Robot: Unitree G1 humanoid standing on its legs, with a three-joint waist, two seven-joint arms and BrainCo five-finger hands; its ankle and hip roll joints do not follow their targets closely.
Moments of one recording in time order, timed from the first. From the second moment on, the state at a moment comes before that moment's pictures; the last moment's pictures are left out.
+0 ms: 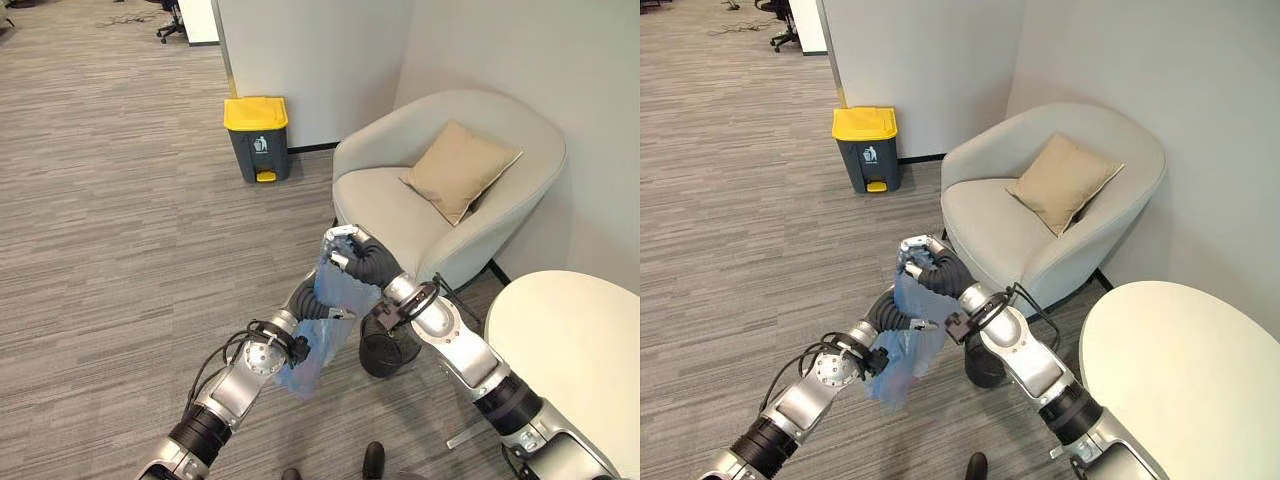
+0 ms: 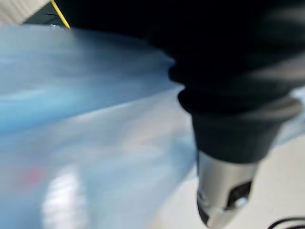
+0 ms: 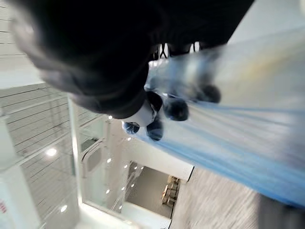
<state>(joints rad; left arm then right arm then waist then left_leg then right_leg) -0.20 0.37 -0.47 0.20 0.08 -0.12 0.08 -0.44 -0.31 0.57 -0.06 0.22 -0.11 0.00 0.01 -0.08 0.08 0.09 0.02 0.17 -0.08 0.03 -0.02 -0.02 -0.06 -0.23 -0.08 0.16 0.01</state>
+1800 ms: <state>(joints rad) -0.10 0.33 -0.34 0.17 -0.11 -0.09 0.24 -0.48 -0.42 0.63 -0.16 -0.05 -0.11 0.00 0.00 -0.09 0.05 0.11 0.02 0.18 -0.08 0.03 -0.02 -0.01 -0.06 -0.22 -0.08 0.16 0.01</state>
